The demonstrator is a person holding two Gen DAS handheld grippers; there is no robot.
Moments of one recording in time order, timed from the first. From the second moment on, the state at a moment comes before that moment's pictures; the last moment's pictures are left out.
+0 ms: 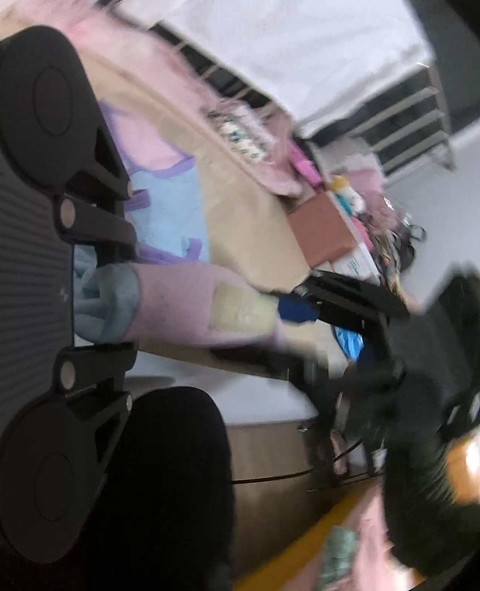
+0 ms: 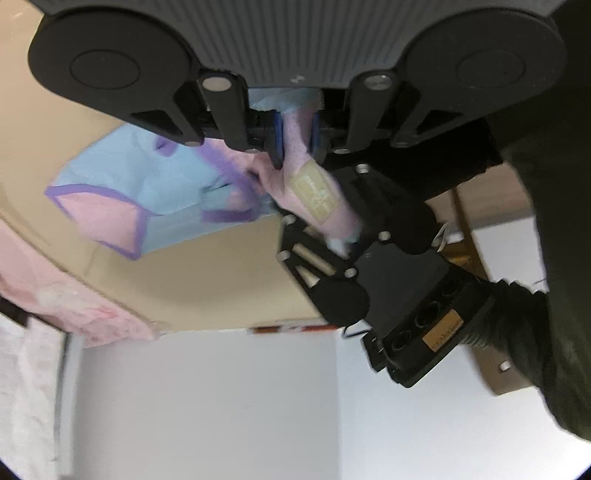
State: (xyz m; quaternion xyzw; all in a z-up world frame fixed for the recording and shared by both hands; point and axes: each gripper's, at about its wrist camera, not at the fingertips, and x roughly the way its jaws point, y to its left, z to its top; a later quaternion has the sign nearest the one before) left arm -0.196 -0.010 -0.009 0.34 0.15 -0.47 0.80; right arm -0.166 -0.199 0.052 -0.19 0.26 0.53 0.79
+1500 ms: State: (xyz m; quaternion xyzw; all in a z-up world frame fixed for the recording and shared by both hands) left arm -0.061 0.085 -0.002 -0.25 0.33 -0.46 0.79; right arm -0.068 -0.244 -0.012 0.23 0.38 0.41 0.80
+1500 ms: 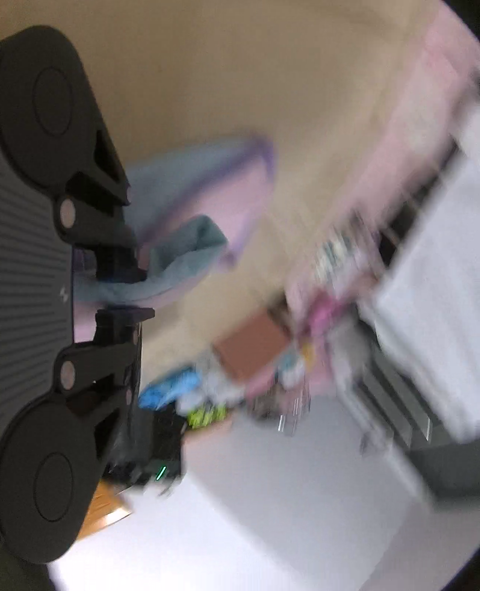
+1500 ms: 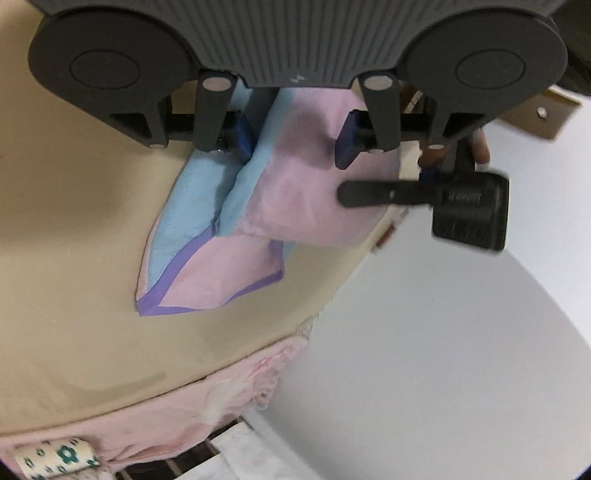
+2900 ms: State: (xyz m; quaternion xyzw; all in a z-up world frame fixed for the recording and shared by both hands) left arm -0.134 0.057 0.016 -0.05 0.34 -0.30 0.89; right arm -0.104 -0.230 -0.005 0.23 0.34 0.30 0.86
